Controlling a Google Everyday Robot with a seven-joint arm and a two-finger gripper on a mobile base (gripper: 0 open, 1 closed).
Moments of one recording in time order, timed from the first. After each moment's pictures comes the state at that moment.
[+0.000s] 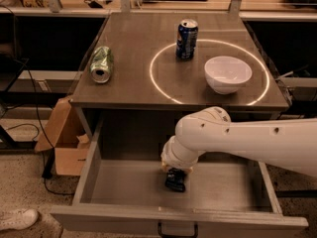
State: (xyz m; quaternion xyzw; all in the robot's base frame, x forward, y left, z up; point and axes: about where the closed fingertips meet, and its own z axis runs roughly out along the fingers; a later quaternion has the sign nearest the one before) arm 0.483 -0.032 0.600 0.02 0.99 0.15 0.08
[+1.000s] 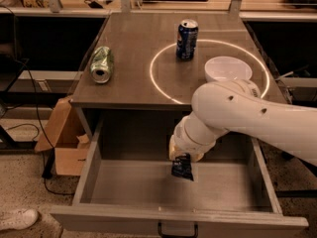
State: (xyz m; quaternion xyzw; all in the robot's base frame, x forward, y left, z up) arm 0.470 -0.057 0.696 0.00 0.98 0.15 0.08
